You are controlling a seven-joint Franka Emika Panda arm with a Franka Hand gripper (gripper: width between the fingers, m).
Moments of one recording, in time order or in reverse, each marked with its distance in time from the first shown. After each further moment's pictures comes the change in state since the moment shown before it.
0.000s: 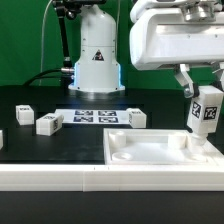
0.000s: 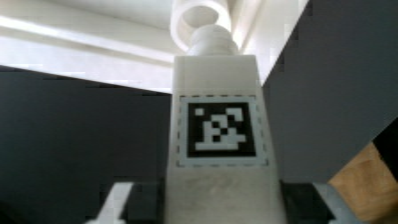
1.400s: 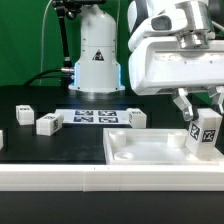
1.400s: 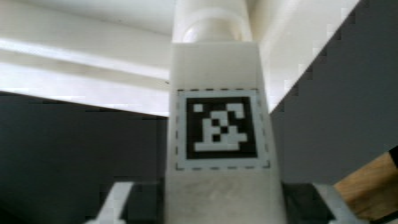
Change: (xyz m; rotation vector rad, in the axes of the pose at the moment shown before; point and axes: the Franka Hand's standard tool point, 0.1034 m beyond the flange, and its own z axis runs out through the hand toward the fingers) arm -0.016 -0.002 0.031 -0.015 0.131 -0.034
